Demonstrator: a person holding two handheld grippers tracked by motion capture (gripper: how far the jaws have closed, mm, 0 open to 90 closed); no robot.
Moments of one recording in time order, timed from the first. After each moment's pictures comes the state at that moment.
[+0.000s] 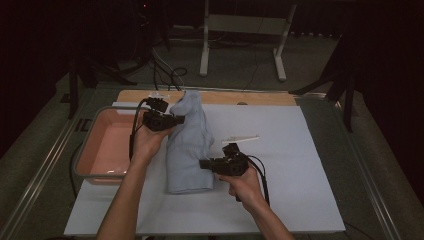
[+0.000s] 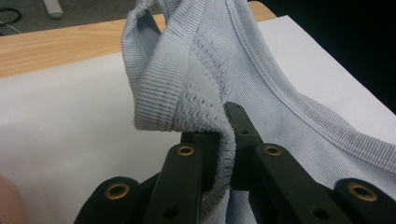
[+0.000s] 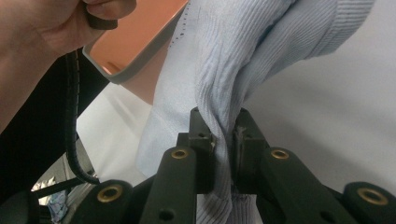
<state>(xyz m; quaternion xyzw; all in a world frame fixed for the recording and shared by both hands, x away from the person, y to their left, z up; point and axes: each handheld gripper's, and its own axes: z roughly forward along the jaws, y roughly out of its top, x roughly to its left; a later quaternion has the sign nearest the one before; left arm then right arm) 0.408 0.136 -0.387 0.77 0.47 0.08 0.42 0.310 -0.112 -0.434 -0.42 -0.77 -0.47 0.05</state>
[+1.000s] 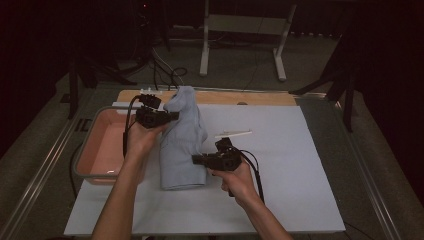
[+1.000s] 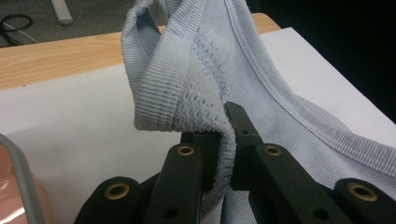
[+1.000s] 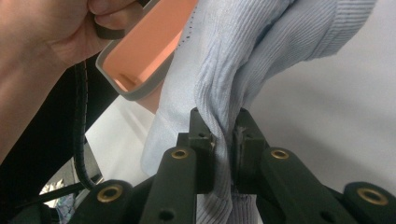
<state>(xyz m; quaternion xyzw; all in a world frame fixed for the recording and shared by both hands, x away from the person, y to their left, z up) 0.409 0.154 -0.377 0.76 0.48 0.09 0.43 0.319 -0.093 -0.424 -0.41 -0.77 -0.48 0.06</state>
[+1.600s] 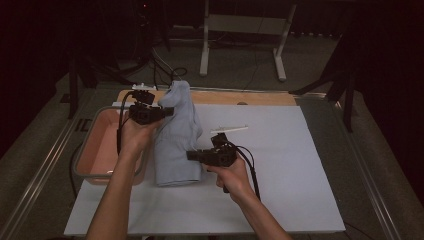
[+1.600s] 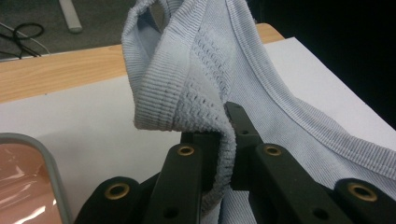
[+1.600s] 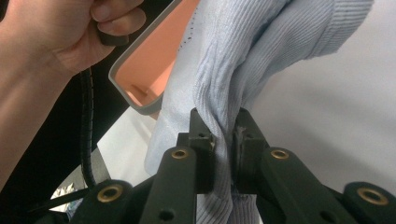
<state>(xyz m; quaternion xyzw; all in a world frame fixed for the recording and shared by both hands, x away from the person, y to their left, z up) 0.409 0.166 -0.365 0.75 0.48 0.10 0.44 0.325 -0.082 -0.416 -0.41 -0.76 -0.50 0.07</state>
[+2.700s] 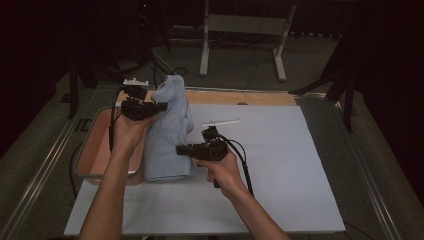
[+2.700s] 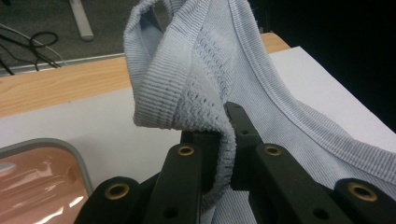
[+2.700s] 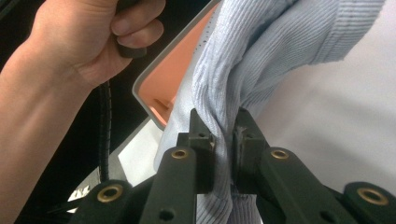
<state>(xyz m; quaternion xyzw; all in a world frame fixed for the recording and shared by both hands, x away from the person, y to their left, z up) 0.408 0.181 -0.349 0.75 0.49 0.12 0.44 0.332 -0.059 -0.399 -0.39 -0.76 -0.51 0.09</state>
